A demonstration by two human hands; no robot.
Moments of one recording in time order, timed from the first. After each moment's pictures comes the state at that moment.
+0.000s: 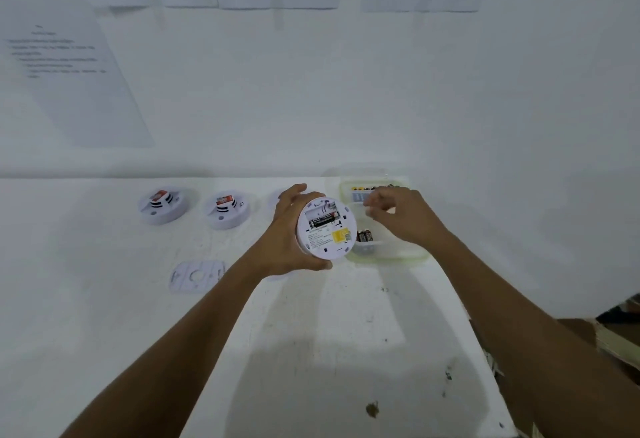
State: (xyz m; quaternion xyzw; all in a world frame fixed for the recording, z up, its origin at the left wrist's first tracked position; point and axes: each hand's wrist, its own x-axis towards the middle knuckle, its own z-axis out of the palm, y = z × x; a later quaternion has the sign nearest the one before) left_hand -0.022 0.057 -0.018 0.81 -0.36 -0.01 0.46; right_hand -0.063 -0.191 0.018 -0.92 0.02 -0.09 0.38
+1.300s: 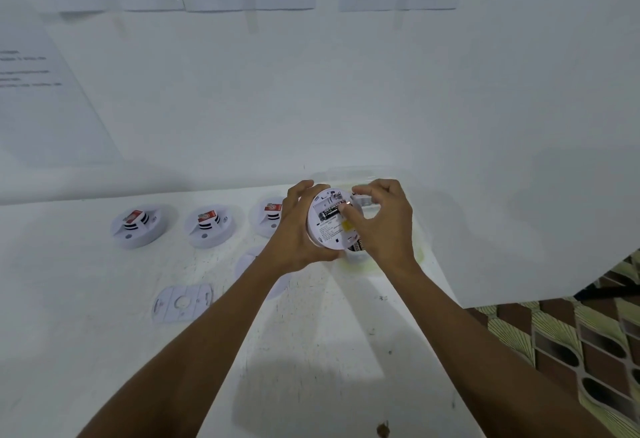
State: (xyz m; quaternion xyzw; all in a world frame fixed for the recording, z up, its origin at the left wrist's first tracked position) left_hand 0.014 0.012 -0.029 0.81 -0.36 0.05 0.46; right_hand -0.066 -0.134 0.013 -0.84 0.12 -0.32 0.43
